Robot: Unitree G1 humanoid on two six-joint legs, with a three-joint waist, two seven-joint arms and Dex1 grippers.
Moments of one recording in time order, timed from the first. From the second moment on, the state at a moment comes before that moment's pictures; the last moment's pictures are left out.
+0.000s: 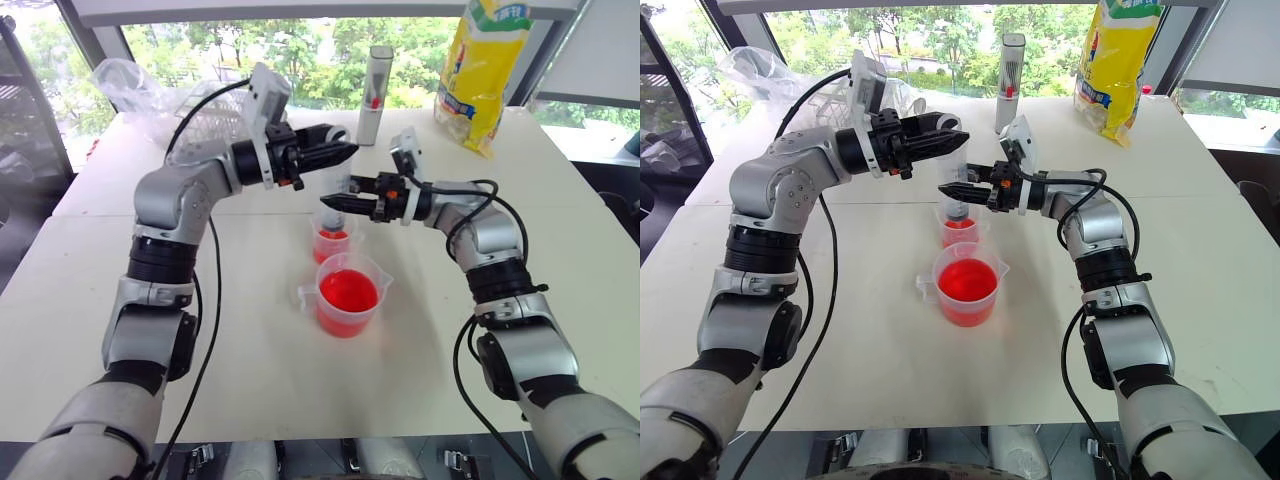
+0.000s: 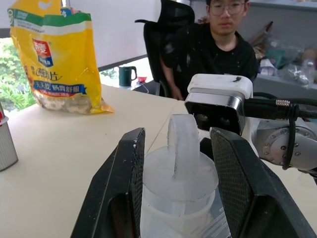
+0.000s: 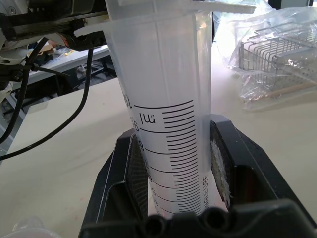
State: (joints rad) left arm -1.00 0.37 -0.02 0.23 -0.51 0.65 -0.96; right arm -0.91 -0.37 0.07 0.47 0.36 0.30 1.15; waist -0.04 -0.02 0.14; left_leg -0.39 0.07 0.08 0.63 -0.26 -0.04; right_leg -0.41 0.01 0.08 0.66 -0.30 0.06
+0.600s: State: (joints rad) left arm -1.00 0.37 0.04 0.22 -0.55 0.67 -0.92; right arm -0.92 -0.37 0.06 0.40 0.38 0.31 1.14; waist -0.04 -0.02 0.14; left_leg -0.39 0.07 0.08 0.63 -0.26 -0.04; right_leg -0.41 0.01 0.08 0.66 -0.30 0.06
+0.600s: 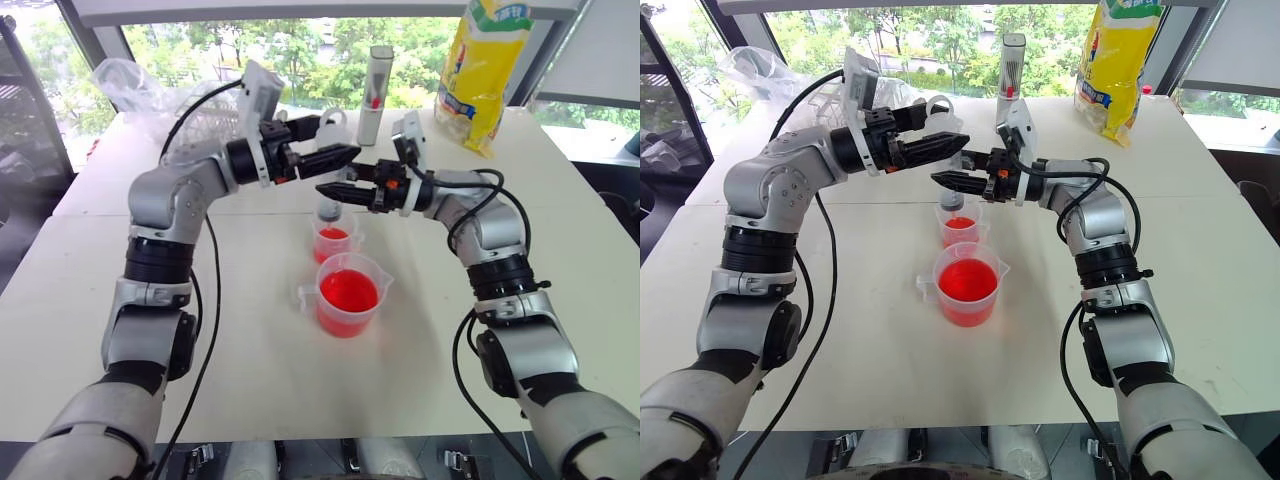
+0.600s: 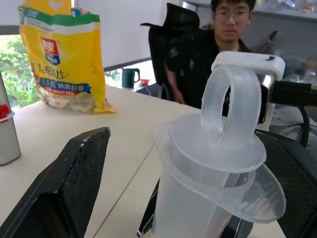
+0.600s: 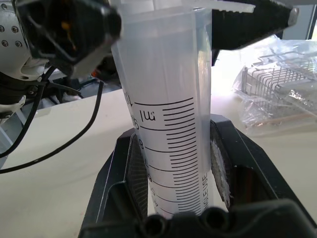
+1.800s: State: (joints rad) left arm -0.65 0.58 0.19 -0.18 -0.74 0.79 -0.74; right arm -1.22 -0.73 0.13 0.25 0.35 1.35 0.72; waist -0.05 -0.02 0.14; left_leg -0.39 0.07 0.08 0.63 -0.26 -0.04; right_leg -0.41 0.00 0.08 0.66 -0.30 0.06
